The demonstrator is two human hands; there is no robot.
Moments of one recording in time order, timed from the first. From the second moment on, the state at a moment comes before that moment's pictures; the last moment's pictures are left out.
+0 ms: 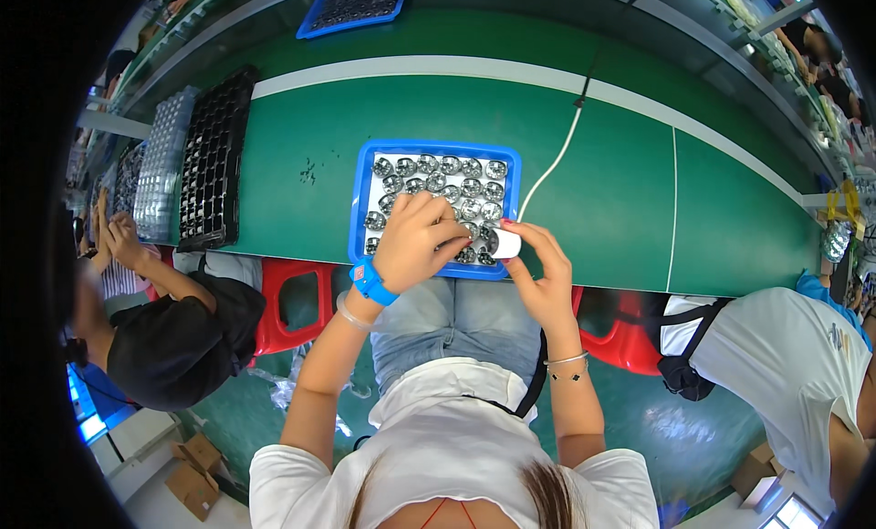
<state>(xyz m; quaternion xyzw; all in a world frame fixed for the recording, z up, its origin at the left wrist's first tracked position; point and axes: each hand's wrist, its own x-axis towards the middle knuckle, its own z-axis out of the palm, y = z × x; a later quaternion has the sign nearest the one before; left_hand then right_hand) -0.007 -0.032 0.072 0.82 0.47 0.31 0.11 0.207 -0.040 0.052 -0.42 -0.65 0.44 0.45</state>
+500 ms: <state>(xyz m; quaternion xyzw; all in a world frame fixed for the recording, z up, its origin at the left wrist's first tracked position) -0.015 -0.024 0.079 0.83 0.45 0.30 0.11 0.208 -0.036 0.044 -0.43 -0.52 0.49 0.56</state>
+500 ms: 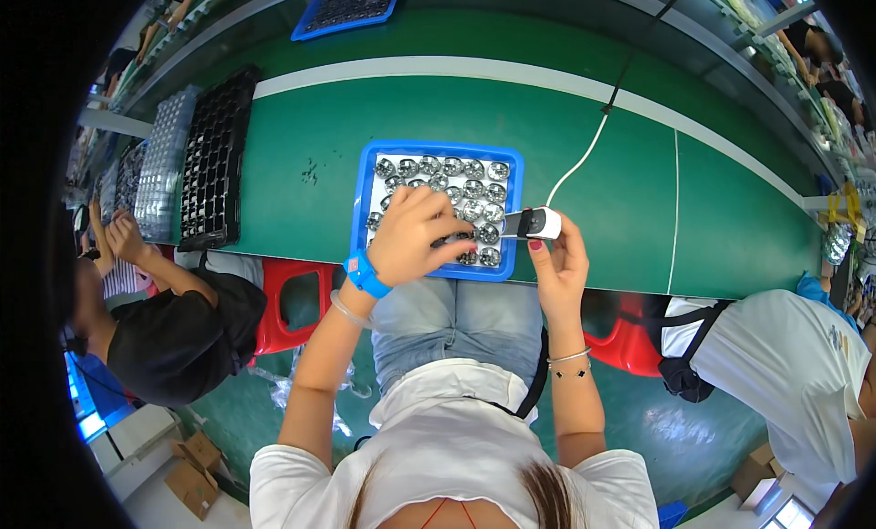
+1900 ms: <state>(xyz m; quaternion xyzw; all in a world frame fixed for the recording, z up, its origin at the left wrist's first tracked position) -0.015 0.021 0.063 0.83 0.47 0.30 0.06 0.193 0.005 0.048 -0.42 -0.63 0.42 0.50</state>
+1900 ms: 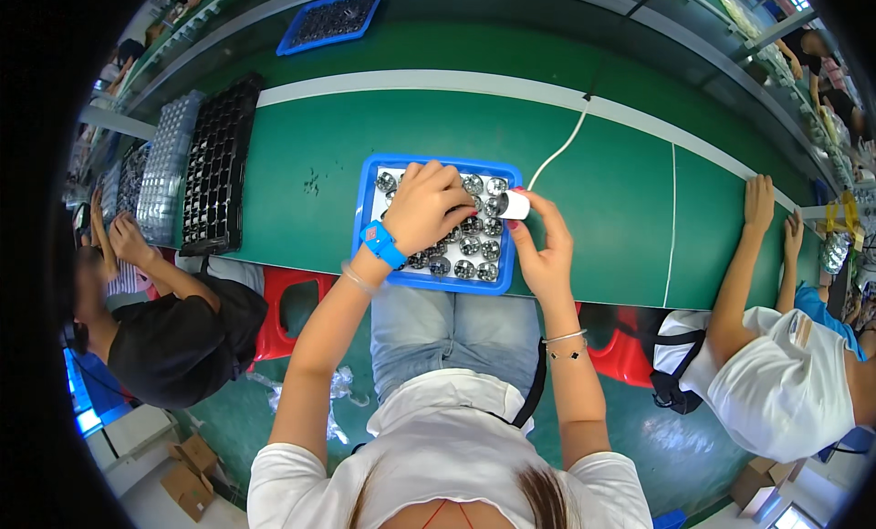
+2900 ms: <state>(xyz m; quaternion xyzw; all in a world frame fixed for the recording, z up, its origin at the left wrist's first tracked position) -0.021 0.037 0.068 0.84 0.43 0.32 0.06 0.179 0.021 0.041 -0.43 -0.66 0.40 0.47</state>
